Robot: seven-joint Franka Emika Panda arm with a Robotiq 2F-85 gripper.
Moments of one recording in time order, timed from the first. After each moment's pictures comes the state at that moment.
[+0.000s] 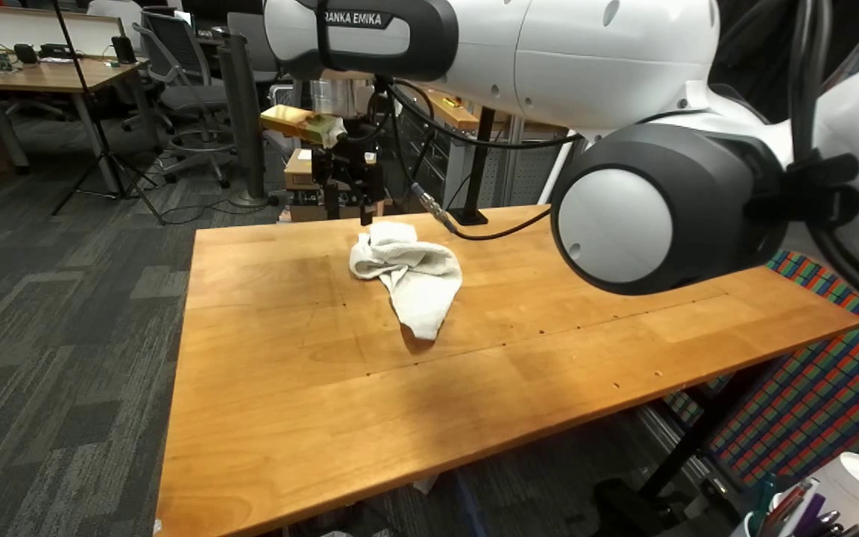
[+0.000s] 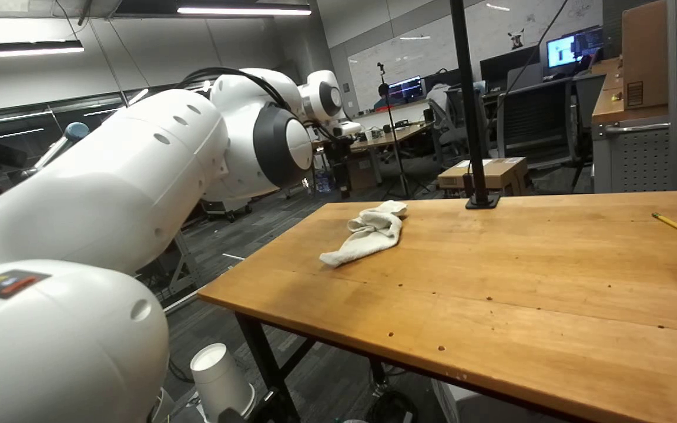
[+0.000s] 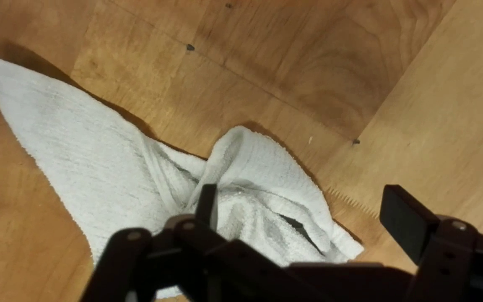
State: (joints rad) arm 0.39 1.17 -0.02 -0.45 0.00 1.55 1.41
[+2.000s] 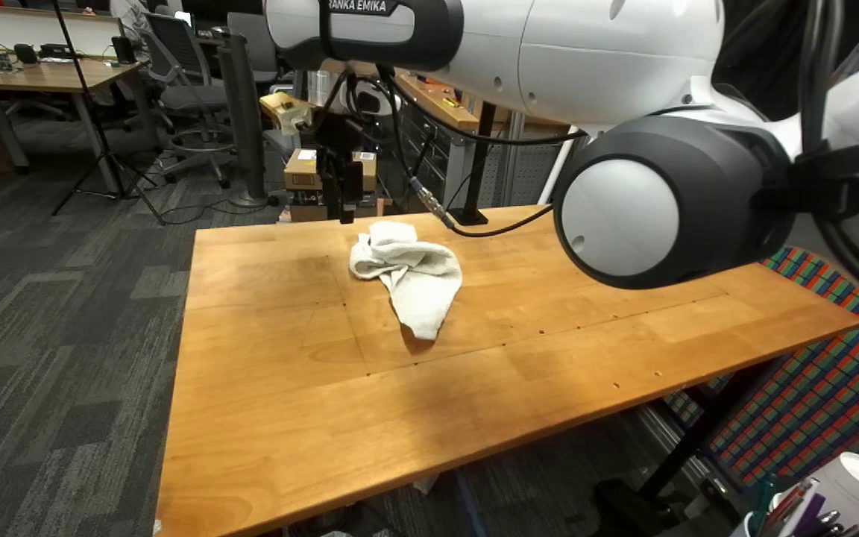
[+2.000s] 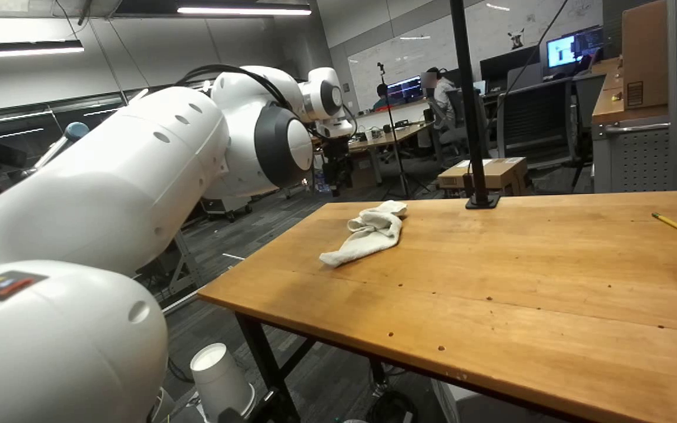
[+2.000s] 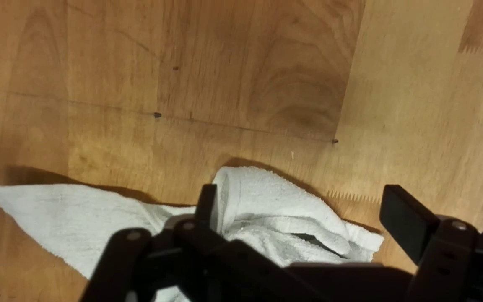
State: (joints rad) arm 0.38 1.17 0.02 -0.45 0.04 1.59 1.77
